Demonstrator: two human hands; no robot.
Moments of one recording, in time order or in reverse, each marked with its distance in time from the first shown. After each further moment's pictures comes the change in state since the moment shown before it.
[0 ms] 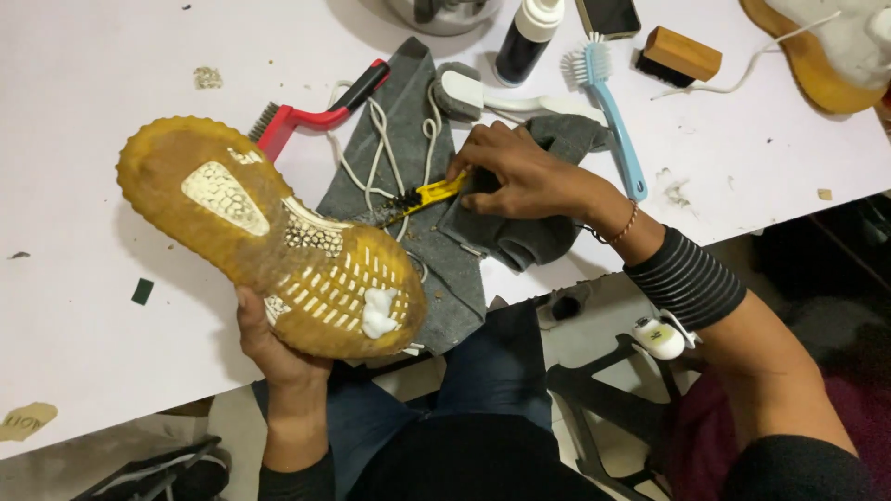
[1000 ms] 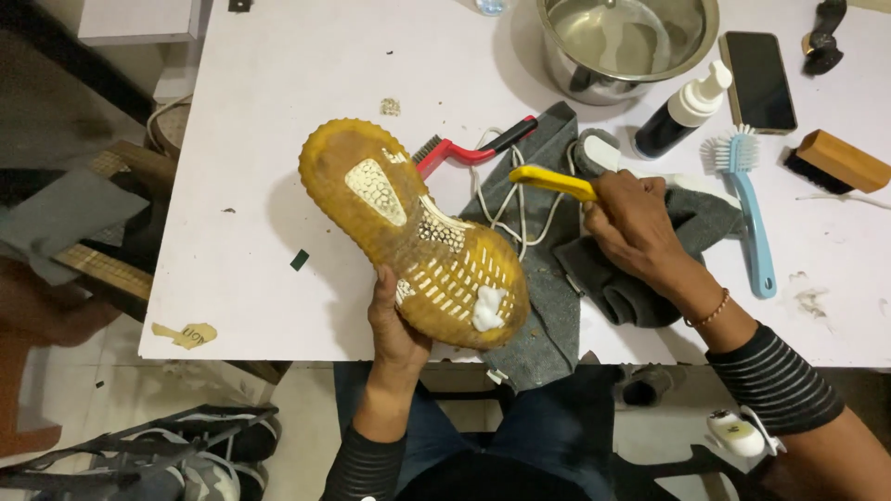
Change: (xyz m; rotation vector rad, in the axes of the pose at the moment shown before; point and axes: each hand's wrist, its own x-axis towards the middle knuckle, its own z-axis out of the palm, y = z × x) left_hand 0.009 -0.001 0.005 -0.090 0.051 -0.041; right_hand 0.016 0.047 0.035 -0.197 0.371 -0.114
